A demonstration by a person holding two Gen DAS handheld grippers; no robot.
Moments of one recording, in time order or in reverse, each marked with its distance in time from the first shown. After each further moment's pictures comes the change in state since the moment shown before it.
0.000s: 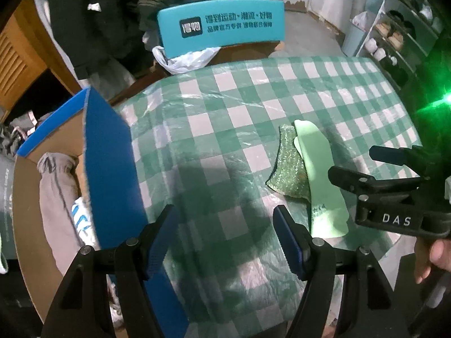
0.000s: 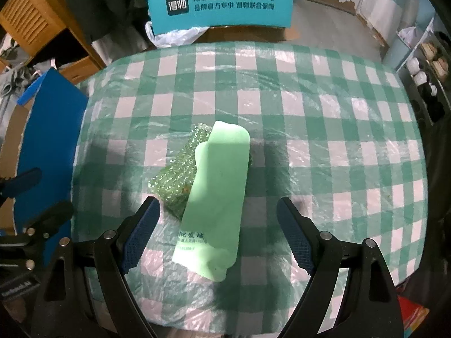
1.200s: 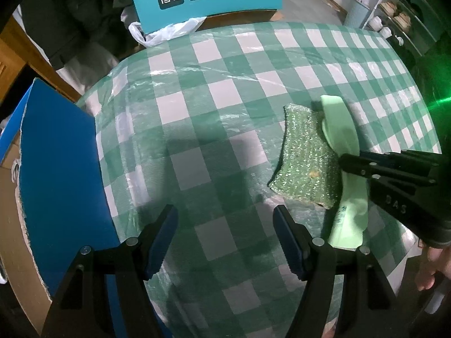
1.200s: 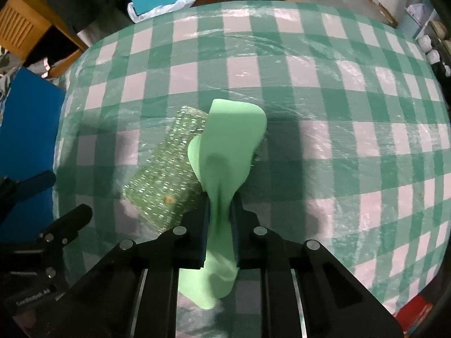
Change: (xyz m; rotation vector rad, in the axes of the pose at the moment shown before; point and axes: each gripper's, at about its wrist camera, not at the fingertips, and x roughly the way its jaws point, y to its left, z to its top) left arm 0.053 -0.019 0.012 0.029 0.119 -0.012; right arm 0.049 -0.033 -0.004 0.051 0.091 0.048
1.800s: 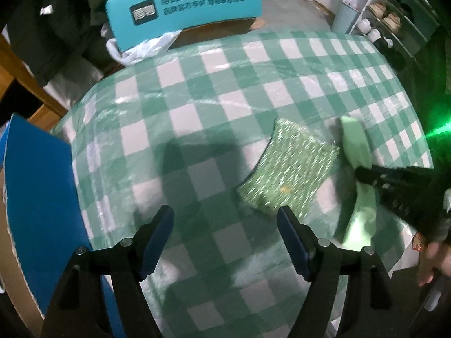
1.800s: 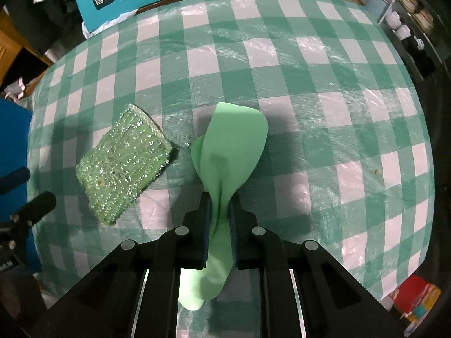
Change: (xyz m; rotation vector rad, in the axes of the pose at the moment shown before) left arm -0.002 -0.035 0.026 0.030 -0.039 -0.050; right arm -0.014 -0.070 -0.014 0.101 0.005 -0.082
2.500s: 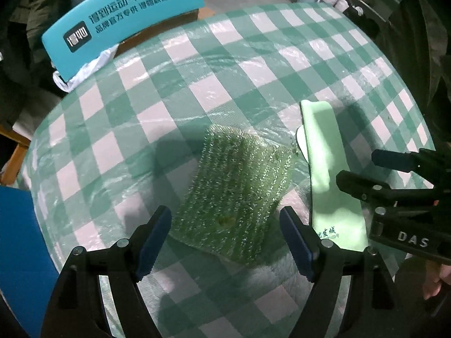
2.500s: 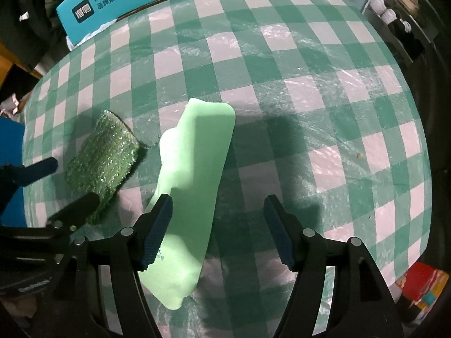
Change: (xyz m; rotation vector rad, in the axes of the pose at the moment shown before) left arm 0.041 -0.060 0.017 0.172 0.036 -0.034; right arm -0.010 -0.036 -0.018 0.084 -0.013 -0.005
